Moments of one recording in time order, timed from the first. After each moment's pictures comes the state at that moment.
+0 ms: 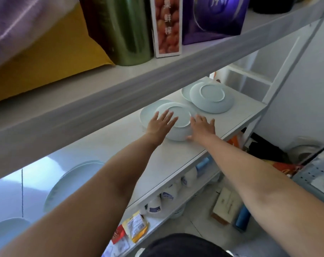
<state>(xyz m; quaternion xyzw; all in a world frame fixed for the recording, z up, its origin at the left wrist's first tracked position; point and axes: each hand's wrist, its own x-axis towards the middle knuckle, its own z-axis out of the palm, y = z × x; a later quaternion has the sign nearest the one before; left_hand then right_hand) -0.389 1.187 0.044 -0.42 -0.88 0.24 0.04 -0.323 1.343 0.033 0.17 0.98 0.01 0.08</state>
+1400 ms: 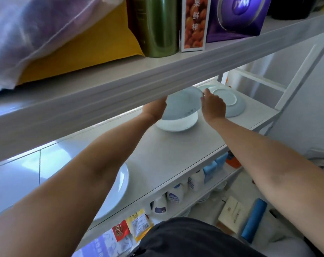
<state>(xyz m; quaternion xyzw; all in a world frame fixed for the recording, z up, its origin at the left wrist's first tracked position) -0.399 1.154 0.119 -0.26 -0.95 -0.09 0.12 -0.342 1.329 0.095 0.19 0.94 -0.12 -0.25</state>
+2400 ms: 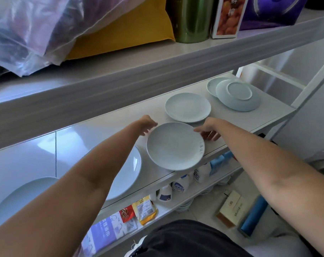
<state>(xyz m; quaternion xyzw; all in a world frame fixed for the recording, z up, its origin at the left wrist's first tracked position) -0.399 1.073 0.056 0.02 -0.89 -0.36 -0.27 -0.331 1.293 0.058 0.28 0.87 -0.33 0.25</state>
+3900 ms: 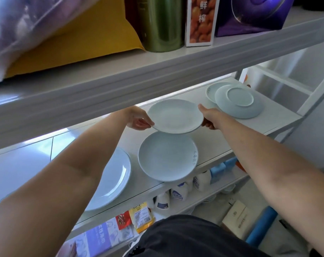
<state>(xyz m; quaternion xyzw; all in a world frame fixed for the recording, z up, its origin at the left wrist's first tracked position) -0.433 1.082 0.100 0.10 -0.82 -0.43 -0.37 -0.372 1.330 0.066 0.31 0.80 -0.50 0.10</state>
